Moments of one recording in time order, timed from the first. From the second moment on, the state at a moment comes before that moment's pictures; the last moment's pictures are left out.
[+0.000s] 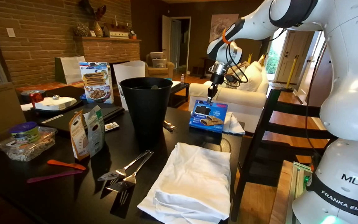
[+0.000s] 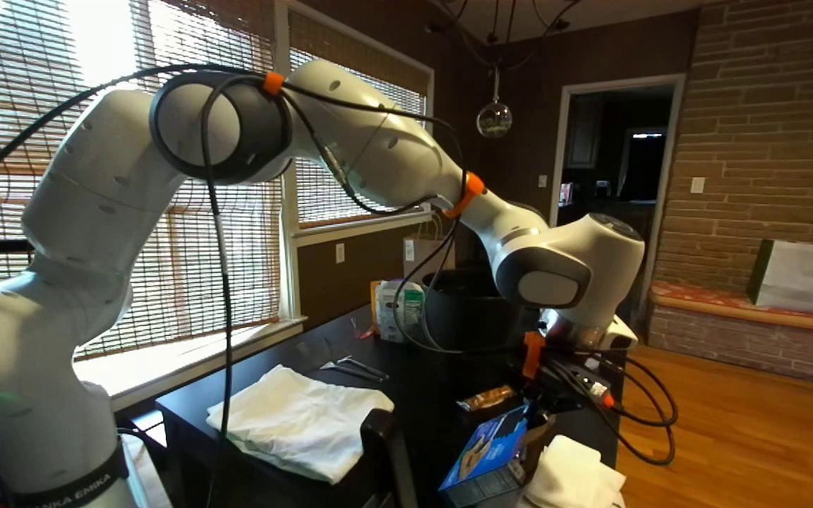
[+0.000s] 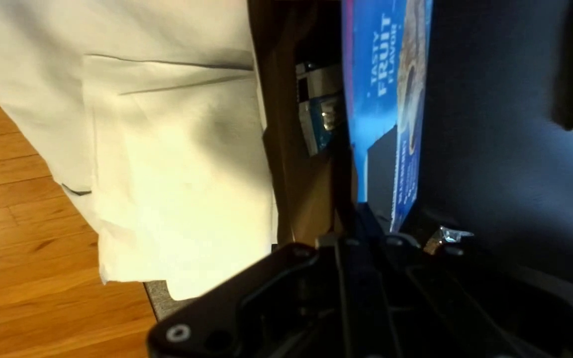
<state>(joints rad) -0.69 0.59 0.00 -1.59 0.31 2.07 -0.95</state>
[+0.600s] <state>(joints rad) -0.57 0.44 -0.07 -1.81 0.28 2.29 -0.96</state>
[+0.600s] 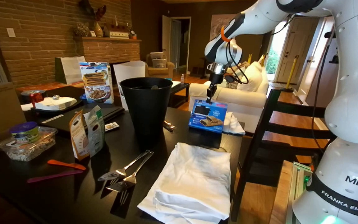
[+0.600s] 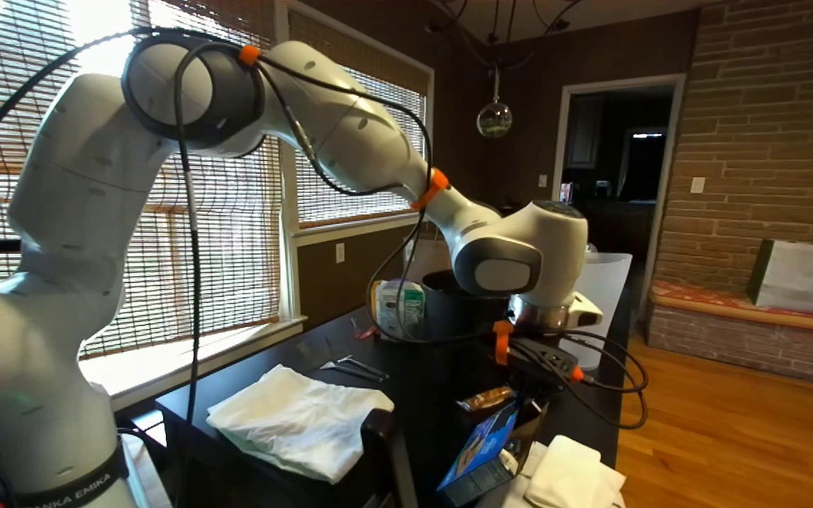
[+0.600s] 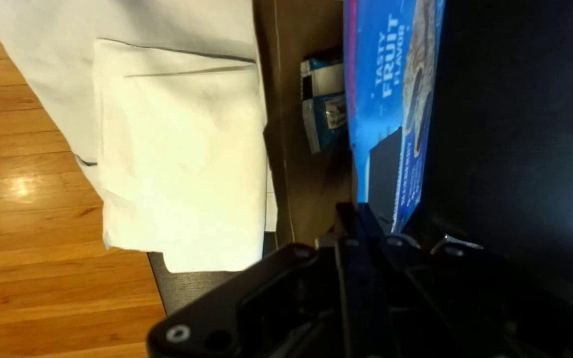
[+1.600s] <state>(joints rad) -0.39 0.31 -0.17 -2.06 0.09 2.59 -0.81</state>
